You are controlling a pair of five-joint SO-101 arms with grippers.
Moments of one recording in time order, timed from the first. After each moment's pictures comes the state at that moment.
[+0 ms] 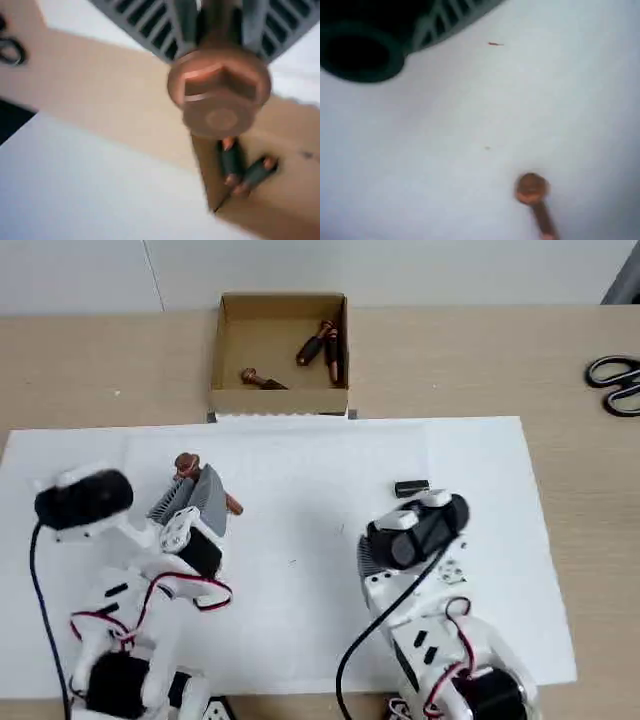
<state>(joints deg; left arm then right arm) 8.0 -94.2 70.7 46.4 37.6 -28.8 -103.6 72.9 66.2 -3.0</state>
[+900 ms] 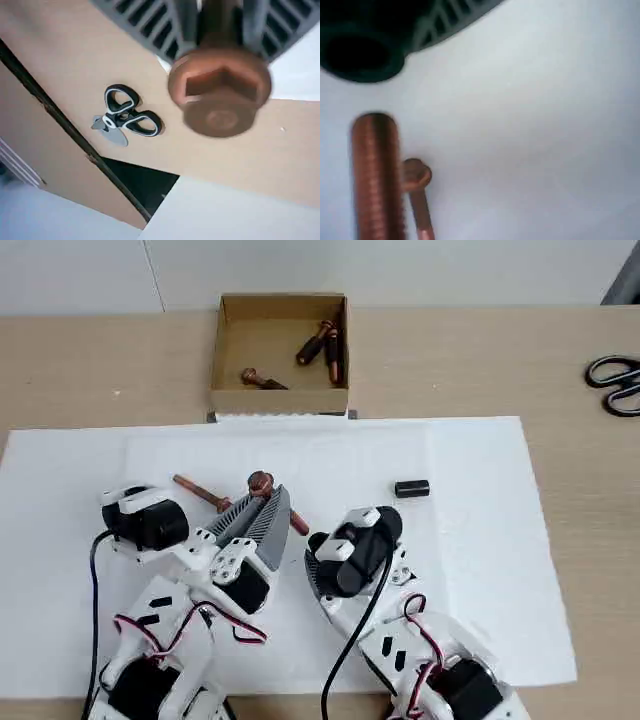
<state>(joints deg) 26.3 -103.1 80.6 39.5 37.9 -41.1 -103.6 80.8 55.7 0.2</state>
